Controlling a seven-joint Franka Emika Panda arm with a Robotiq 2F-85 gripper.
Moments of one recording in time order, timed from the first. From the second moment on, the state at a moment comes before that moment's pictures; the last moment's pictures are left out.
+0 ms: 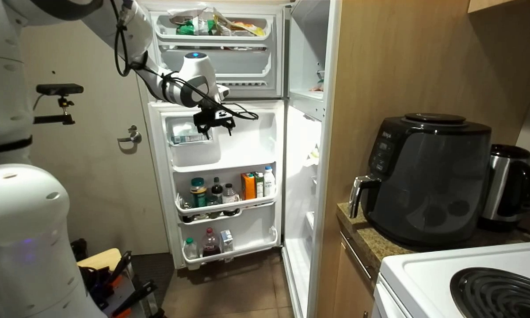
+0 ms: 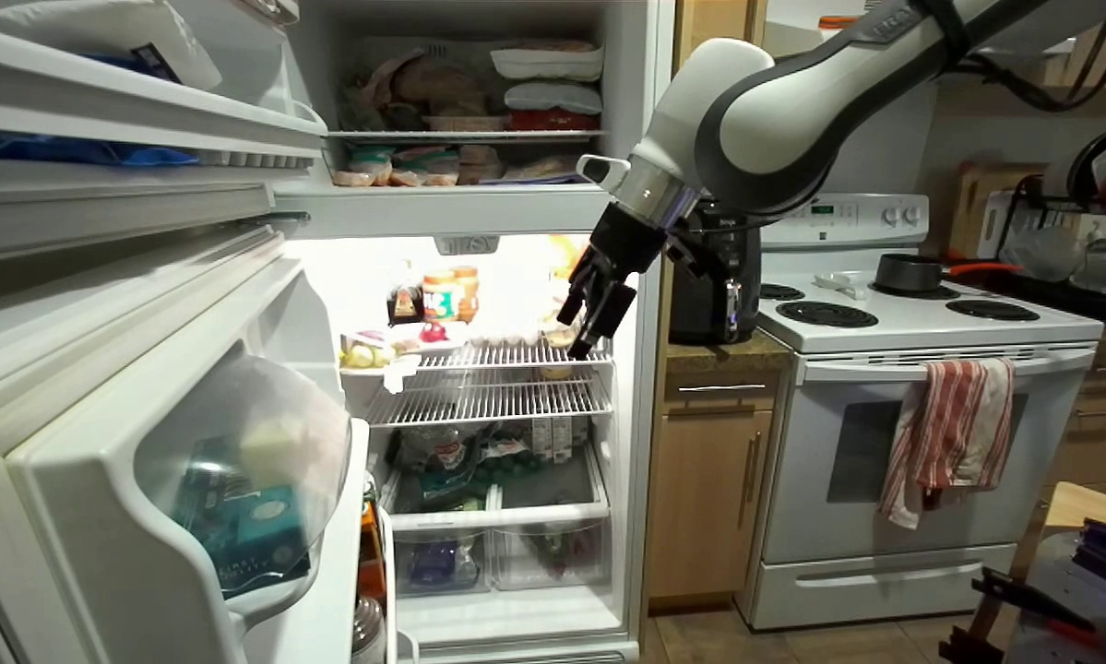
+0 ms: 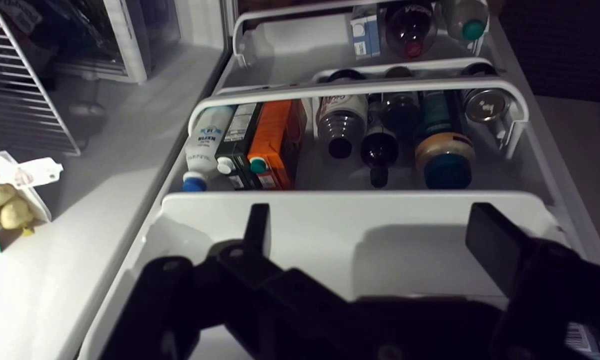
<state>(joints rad) 0.32 0.11 0.19 -2.13 0.23 2.72 -0.68</state>
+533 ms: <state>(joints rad) 0.25 -0.03 0.20 -2.26 0.23 2.58 -0.63</state>
